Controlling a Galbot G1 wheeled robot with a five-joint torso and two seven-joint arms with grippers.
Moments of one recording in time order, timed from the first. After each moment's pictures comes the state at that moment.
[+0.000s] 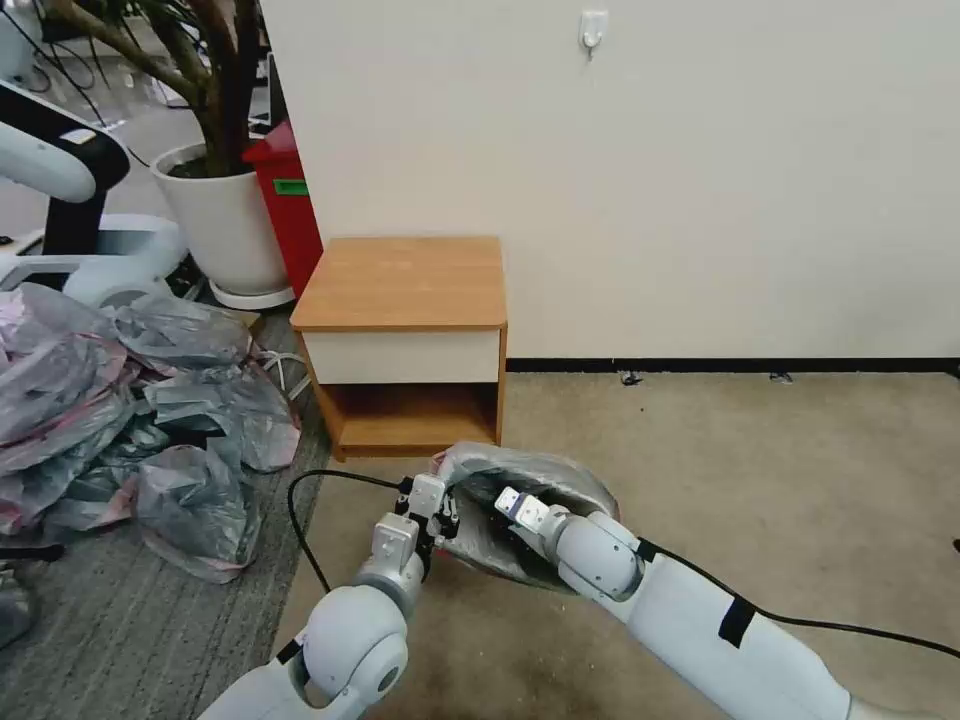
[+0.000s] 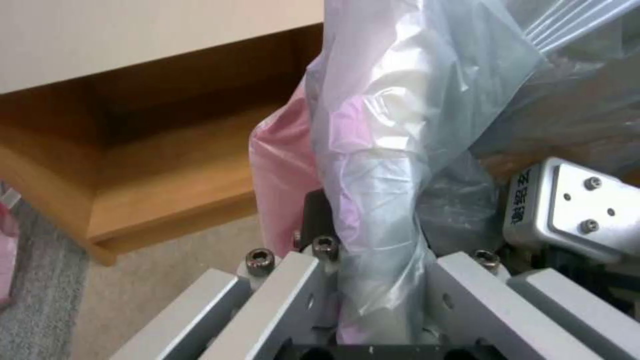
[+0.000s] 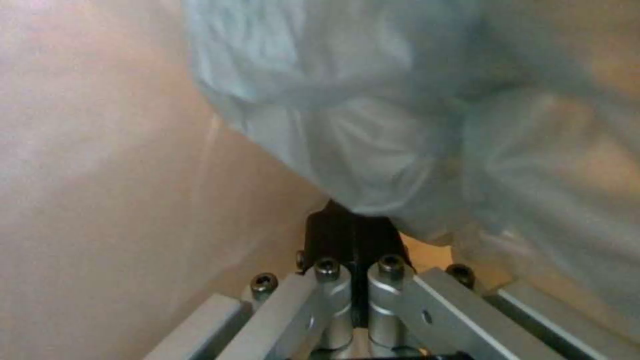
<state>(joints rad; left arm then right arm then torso) 1.23 -1.03 0.06 -2.06 -0.44 0.42 -0.44 -0.79 1.08 -0.36 1.60 0.04 -0.71 -0.10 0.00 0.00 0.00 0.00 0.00</state>
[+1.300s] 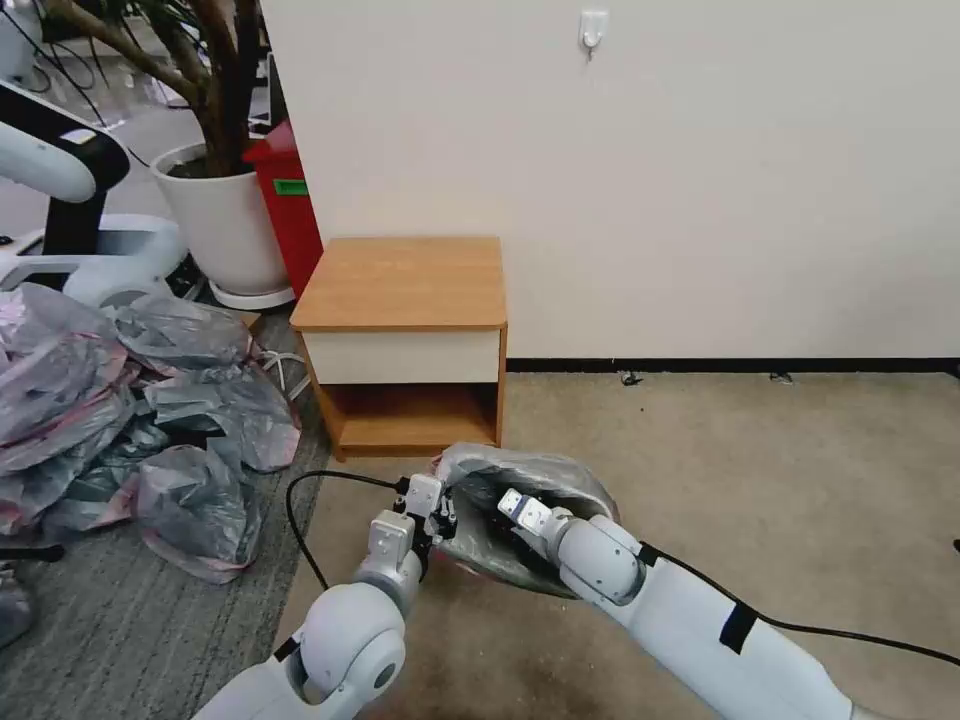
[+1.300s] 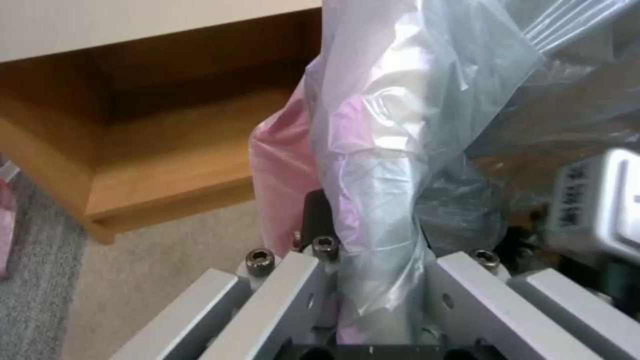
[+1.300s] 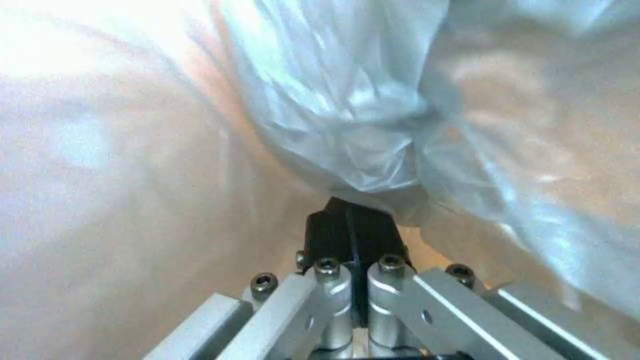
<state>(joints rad) 1.22 -1.03 0.05 -2.06 -0.52 0.44 -0.48 -0.83 1.06 -0.35 1.68 0.02 -0.71 -0.10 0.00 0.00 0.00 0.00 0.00</state>
